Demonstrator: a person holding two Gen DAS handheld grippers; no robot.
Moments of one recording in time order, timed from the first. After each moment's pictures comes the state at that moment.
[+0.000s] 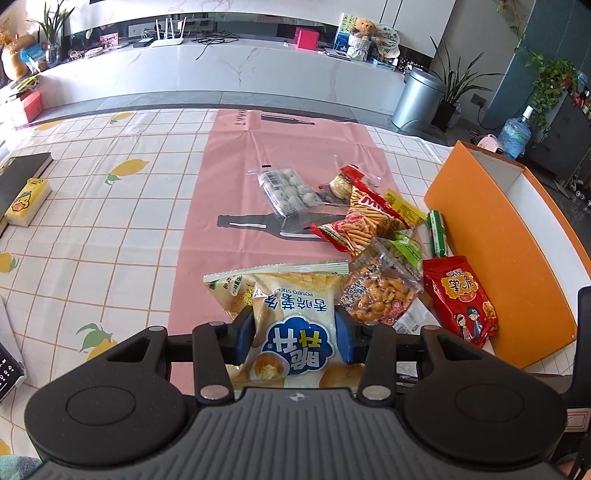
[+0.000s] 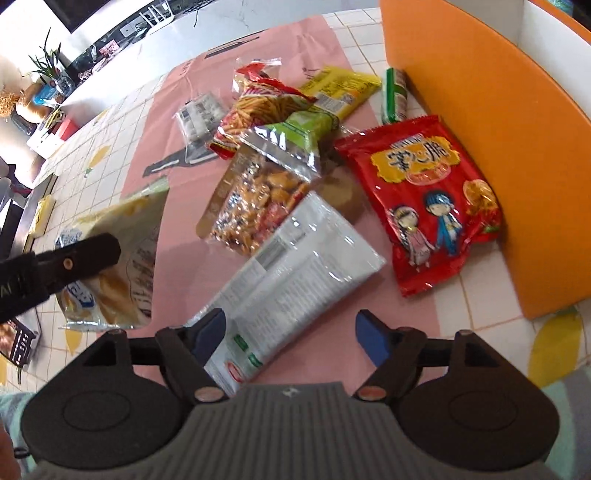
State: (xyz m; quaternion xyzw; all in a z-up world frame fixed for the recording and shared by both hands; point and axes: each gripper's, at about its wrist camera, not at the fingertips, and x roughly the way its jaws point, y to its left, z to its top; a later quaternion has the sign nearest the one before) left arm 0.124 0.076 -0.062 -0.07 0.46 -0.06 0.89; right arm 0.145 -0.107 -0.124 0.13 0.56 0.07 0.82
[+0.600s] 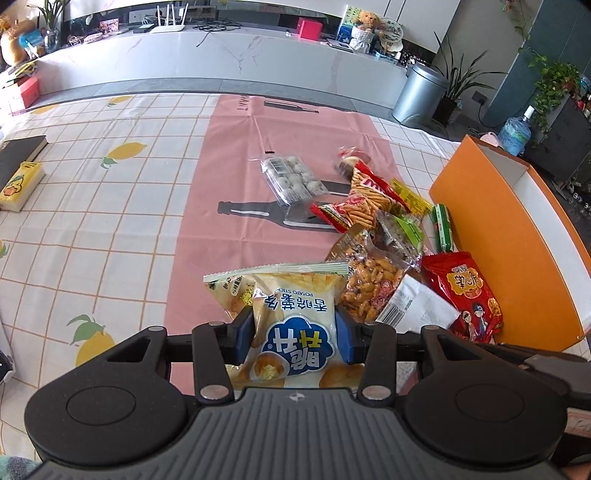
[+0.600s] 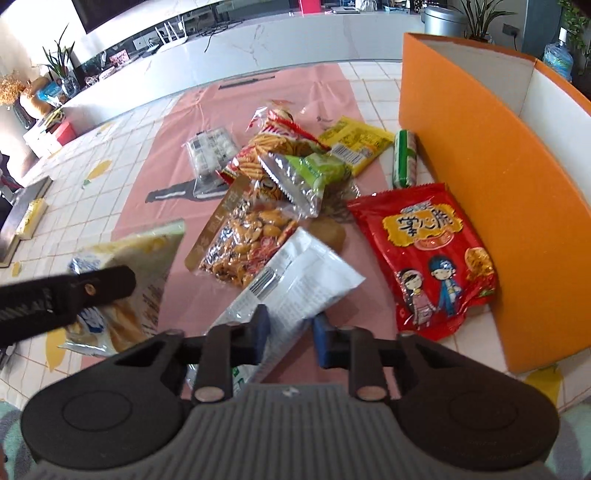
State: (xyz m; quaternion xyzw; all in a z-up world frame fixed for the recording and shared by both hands) left arm 0.128 0.081 -0.074 -0.08 0.47 -0.07 0.88; right arm 0.142 -0.102 -0.102 0.08 0.50 0.06 0.86
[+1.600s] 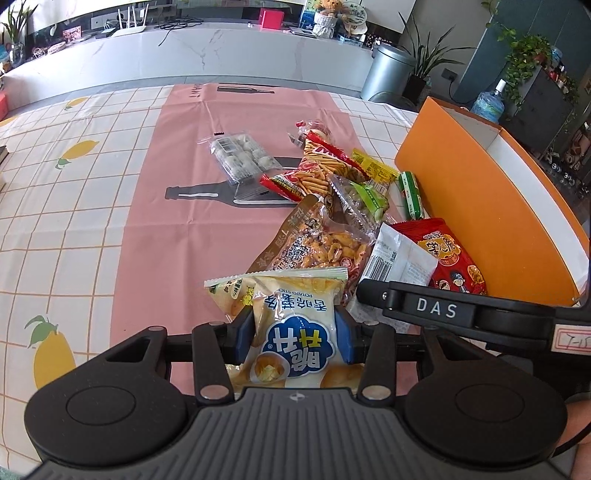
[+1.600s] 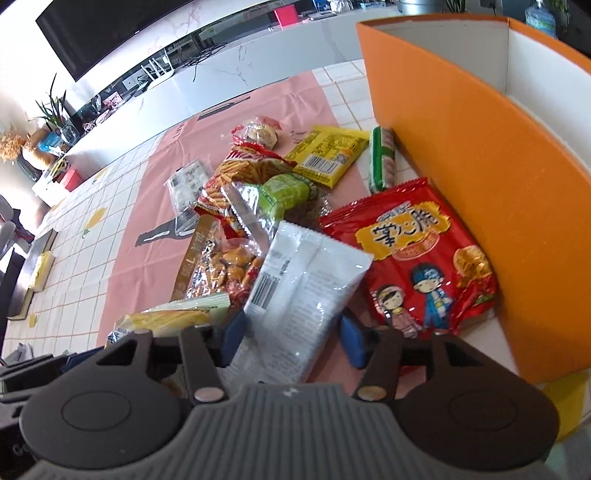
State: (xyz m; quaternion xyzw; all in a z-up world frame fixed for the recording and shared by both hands) left arm 0.124 0.051 -0.092 -0.05 0.48 -0.11 0.87; right arm 0.158 -0.131 -0.126 0.17 0.48 0.05 0.86
